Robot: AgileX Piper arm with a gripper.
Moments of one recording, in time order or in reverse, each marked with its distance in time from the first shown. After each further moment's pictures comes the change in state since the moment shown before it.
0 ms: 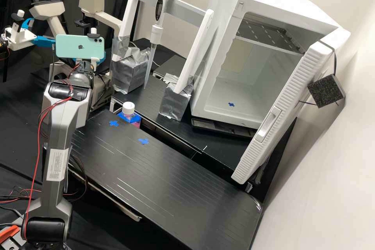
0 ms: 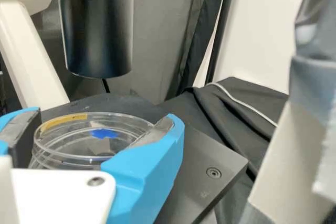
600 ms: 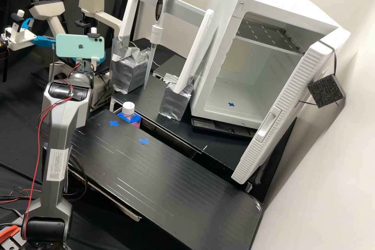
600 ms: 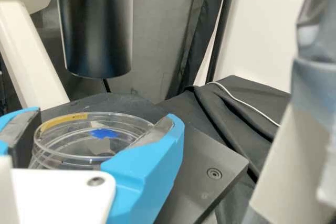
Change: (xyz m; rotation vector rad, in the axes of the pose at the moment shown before) arm -0.003 0.002 -0.002 0.000 0.003 0.003
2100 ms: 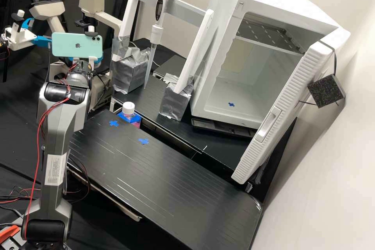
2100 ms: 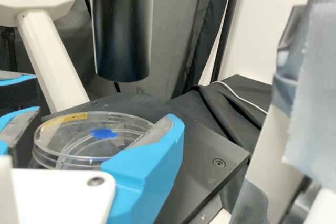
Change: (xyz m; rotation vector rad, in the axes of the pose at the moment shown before) arm -0.028 0.003 -0.011 0.003 0.022 -0.002
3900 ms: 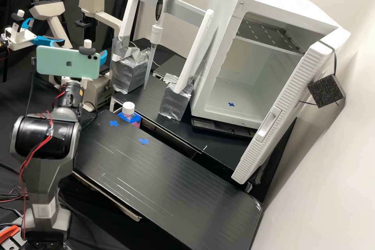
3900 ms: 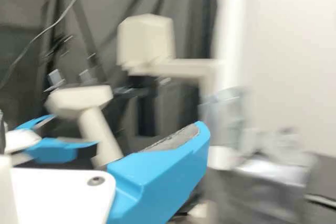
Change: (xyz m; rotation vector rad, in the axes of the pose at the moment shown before) arm -0.194 0.004 -0.011 0.090 0.208 0.340
